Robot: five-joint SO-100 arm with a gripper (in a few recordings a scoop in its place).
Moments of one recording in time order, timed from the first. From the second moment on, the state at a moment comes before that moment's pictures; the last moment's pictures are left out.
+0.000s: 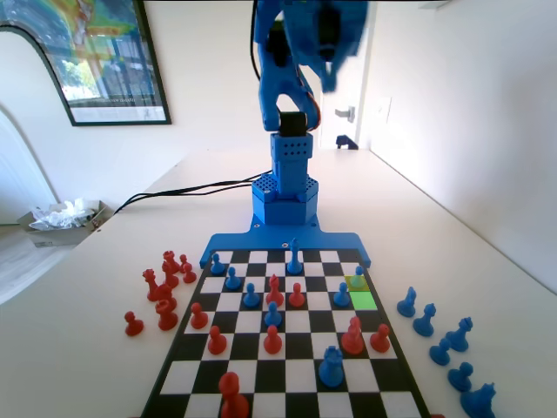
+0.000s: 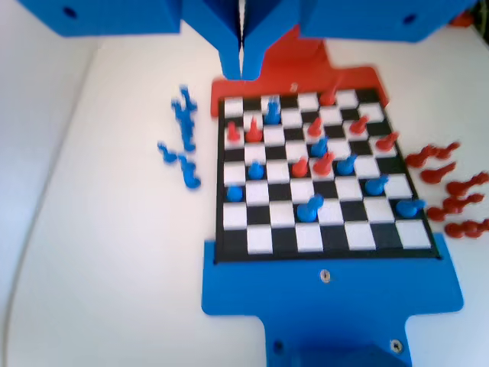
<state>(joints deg) -20.5 121.1 111.4 84.4 -68.1</state>
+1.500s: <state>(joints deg) -24.2 88.2 130.3 45.2 -66.6</state>
